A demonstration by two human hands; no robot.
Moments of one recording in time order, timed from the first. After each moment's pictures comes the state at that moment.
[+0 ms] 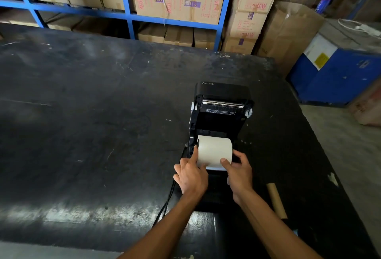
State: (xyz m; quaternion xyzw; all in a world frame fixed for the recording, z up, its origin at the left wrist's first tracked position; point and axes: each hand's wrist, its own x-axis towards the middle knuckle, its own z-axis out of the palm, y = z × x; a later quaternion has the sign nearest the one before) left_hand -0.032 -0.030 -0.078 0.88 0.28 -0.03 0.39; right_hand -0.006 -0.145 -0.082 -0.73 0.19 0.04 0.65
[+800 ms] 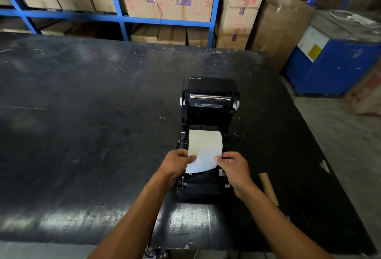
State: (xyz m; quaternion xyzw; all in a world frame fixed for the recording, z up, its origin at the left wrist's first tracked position) left_hand -0.028 0.012 -0.063 0.72 0.21 -0.14 0.64; right_hand -0.018 -0.172 -0.072 -0.75 0.16 0.11 0.63
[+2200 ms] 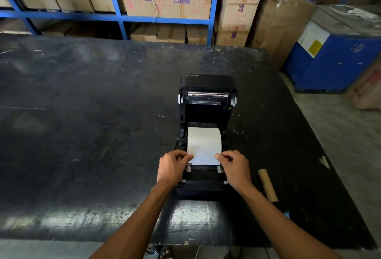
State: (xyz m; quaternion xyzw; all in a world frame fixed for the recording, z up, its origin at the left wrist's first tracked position) left_hand -0.037 0.010 -0.101 0.84 0.20 0.03 0.50; right_hand -0.012 -0.184 -0.092 -0.88 0.03 0.01 0.47
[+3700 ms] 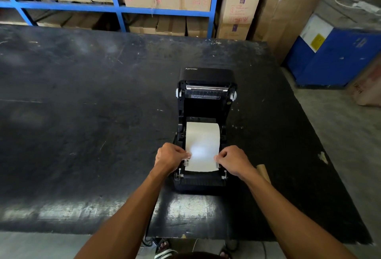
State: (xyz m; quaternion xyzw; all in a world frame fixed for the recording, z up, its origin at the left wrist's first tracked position) left_hand -0.019 0.018 -0.094 0.85 0.23 -0.13 0.46; right_hand 0.006 -0.191 -0.074 -0.93 0.00 0.20 0.31
